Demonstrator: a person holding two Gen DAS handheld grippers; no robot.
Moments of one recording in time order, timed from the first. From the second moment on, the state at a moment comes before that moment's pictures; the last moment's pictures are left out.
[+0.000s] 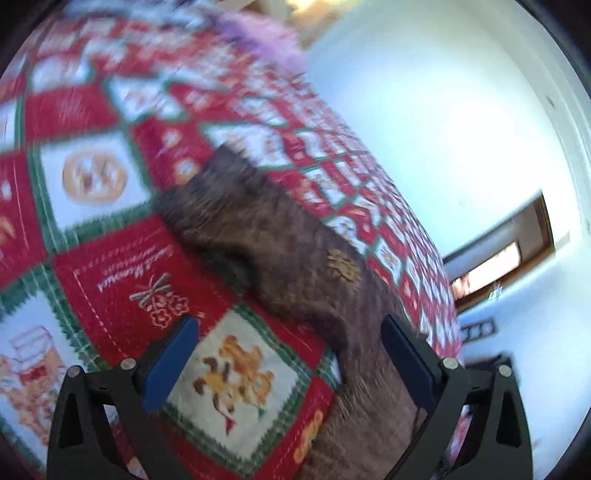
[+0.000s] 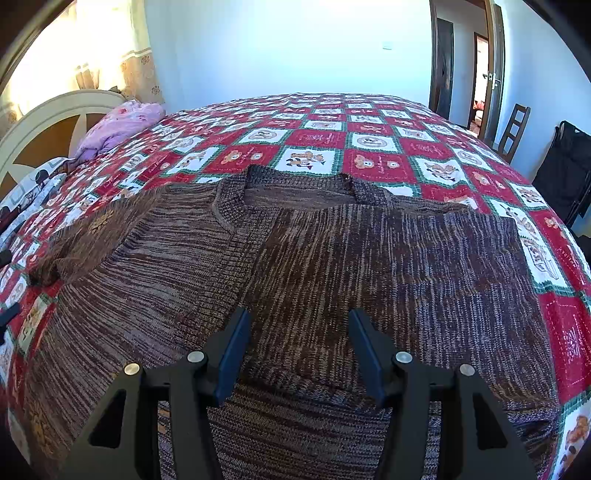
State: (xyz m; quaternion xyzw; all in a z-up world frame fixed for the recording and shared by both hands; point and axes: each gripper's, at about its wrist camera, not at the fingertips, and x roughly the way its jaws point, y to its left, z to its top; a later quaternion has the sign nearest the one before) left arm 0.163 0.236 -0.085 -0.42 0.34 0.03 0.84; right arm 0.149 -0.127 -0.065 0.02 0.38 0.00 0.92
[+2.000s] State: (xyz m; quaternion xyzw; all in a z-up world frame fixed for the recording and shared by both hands) left arm 0.214 0.003 -0.064 -0.03 0.37 -0.18 0.91; right arm 0.148 -0.131 -0.066 0.03 0.38 0.01 0.93
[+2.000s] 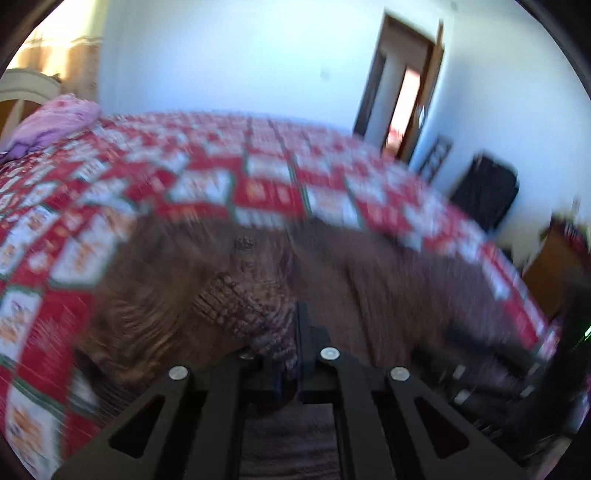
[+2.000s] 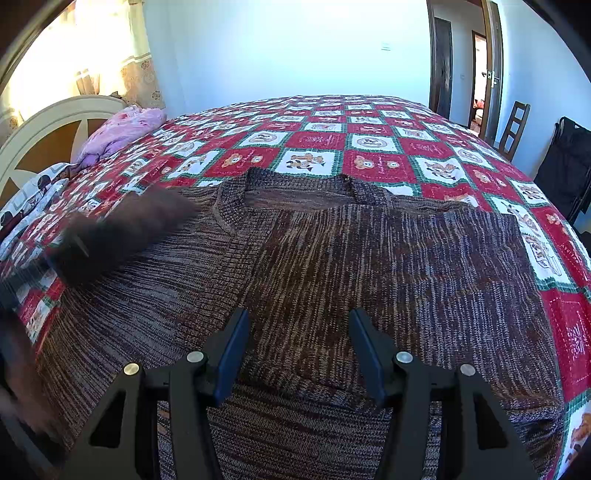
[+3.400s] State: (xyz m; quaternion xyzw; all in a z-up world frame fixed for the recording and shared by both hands) left arm 0.153 0.126 -0.089 -0.23 0.32 -0.15 0.91; right arm 0.173 -0.047 -0.052 0.03 0.39 0.08 0.91
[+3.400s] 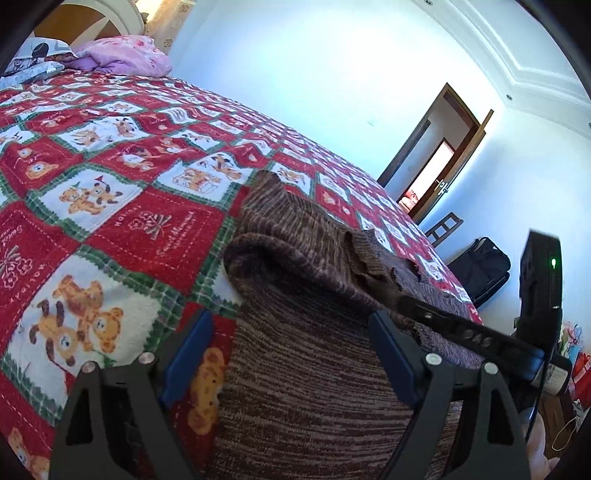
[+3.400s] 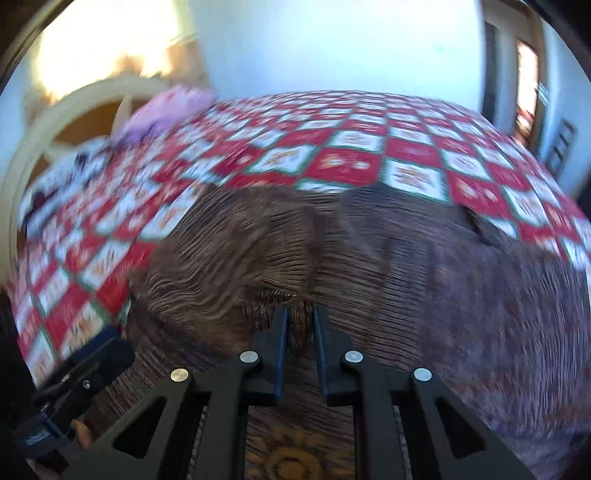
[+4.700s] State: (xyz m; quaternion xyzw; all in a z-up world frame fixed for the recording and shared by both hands) left arm 0.153 0.122 -0.090 -0.21 0.32 -0.16 0.91; right arm 0.194 -0.052 0.000 -0.07 0.31 0.00 0.95
